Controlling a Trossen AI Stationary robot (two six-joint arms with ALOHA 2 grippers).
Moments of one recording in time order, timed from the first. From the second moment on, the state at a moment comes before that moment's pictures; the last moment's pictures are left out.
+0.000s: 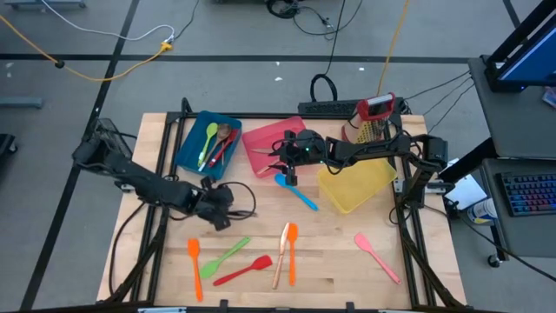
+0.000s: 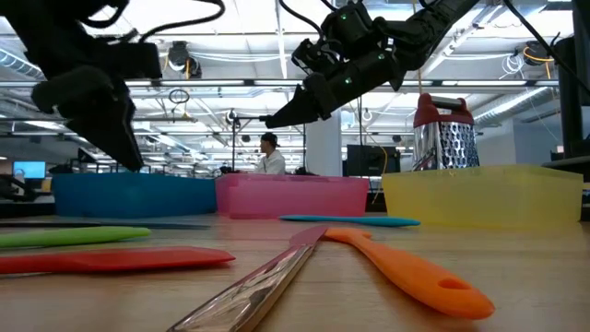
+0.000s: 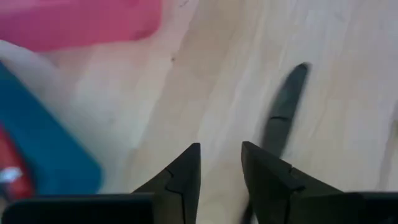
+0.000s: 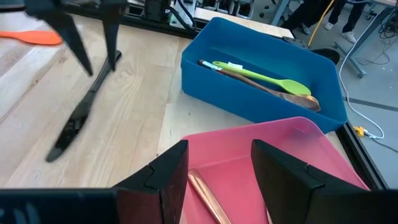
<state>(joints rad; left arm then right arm) -0.37 1.29 0.68 -0.57 -0.46 -0.58 -0.24 1.76 1.06 0.28 -0.16 -0.30</state>
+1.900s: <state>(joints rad) -0.38 1.34 0.19 0.22 -0.36 -0.60 -0.24 1.76 1.06 0.29 -0.16 -0.27</state>
